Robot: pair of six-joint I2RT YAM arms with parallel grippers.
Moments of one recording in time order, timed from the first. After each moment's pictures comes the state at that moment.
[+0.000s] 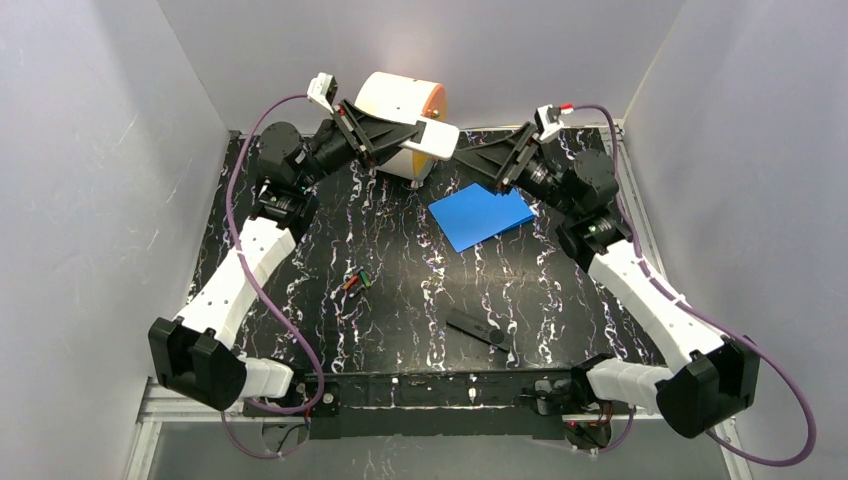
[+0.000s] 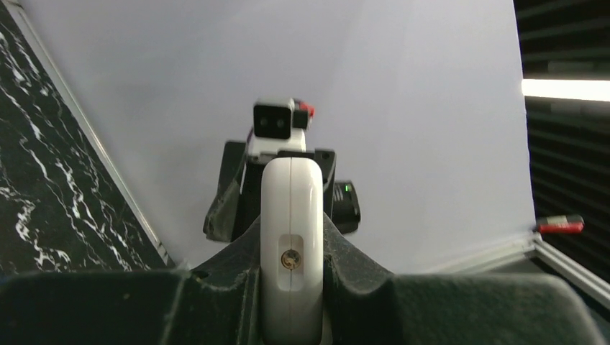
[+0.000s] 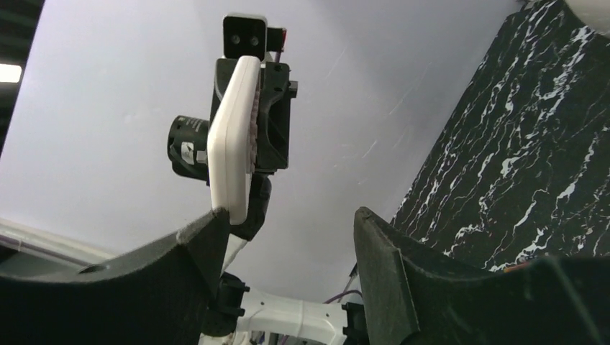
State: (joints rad) left arm -0.37 1.31 1.26 0.33 0.63 -1.41; right arm 0.48 1.15 1.01 0.38 -0.50 1.27
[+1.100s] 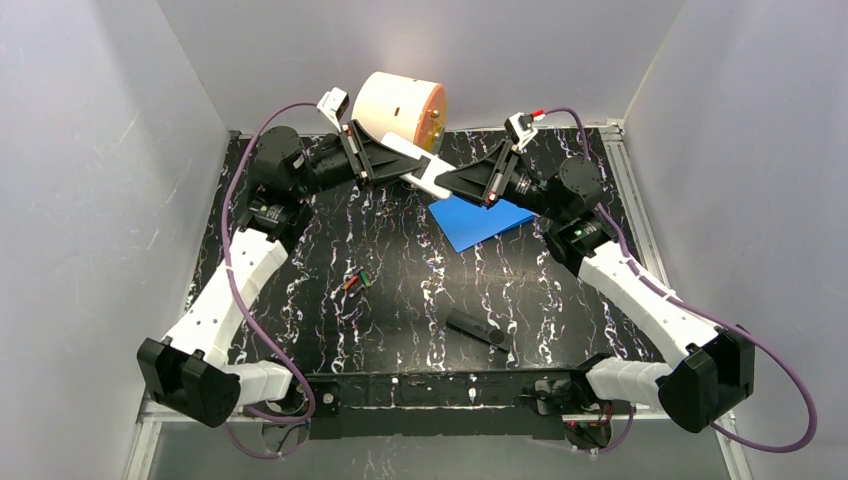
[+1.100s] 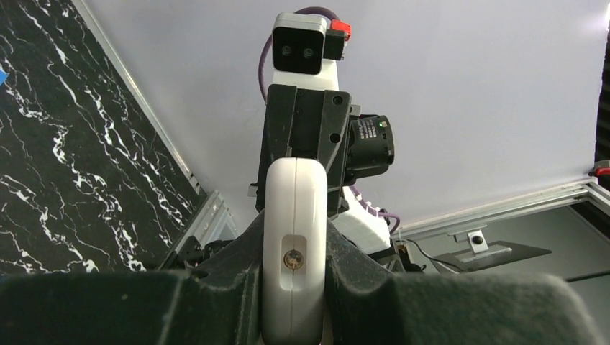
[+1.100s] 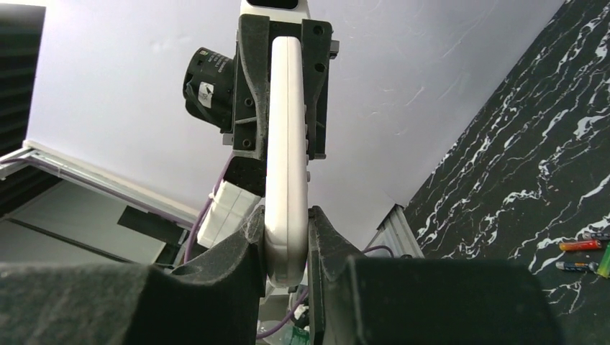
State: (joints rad) left arm -0.37 1.24 1.27 0.10 0.81 -1.24; right arm 0.56 1.20 1.06 0.41 -0.66 1.28
